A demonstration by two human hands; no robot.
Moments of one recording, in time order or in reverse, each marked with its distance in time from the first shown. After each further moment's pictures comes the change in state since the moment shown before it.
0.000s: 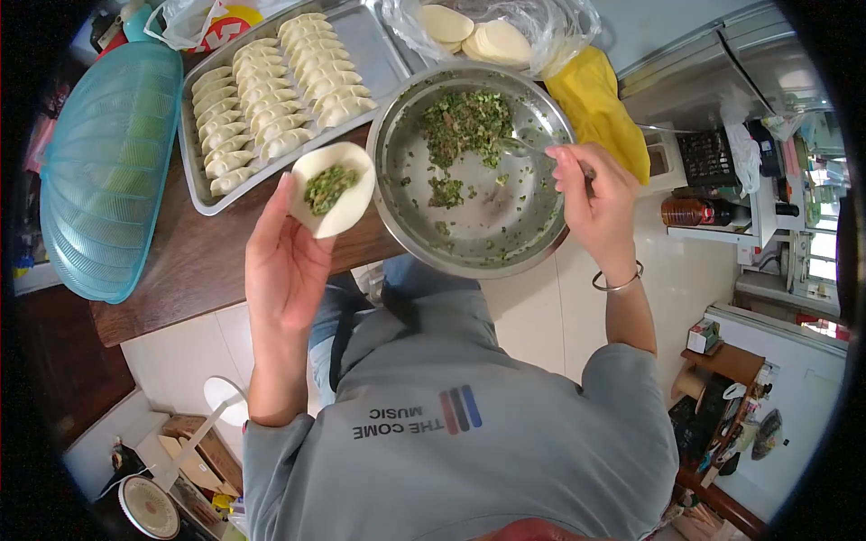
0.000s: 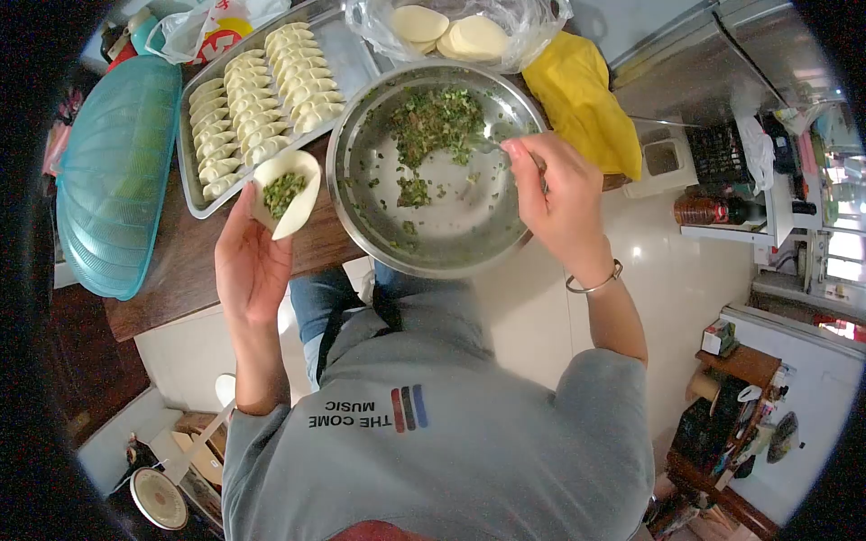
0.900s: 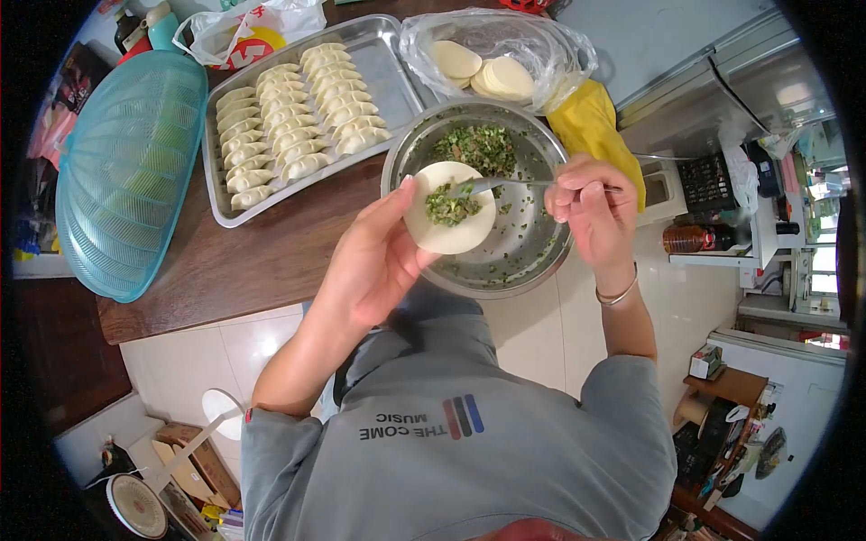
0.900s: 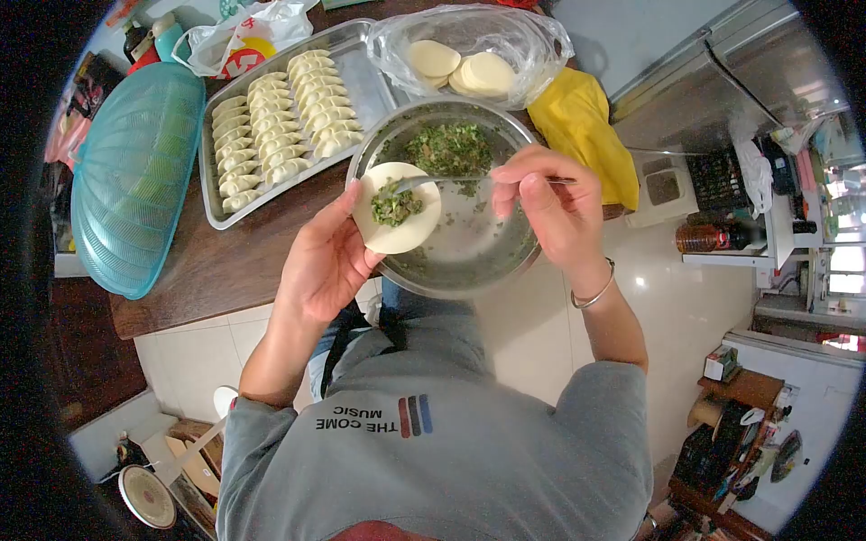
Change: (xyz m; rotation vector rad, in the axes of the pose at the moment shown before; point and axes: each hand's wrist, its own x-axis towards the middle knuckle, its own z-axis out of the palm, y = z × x) left_hand 0.011 -0.037 0.037 0.102 -0.273 -0.361; right_hand 0.017 -0.007 0.000 1.084 -0.134 0.016
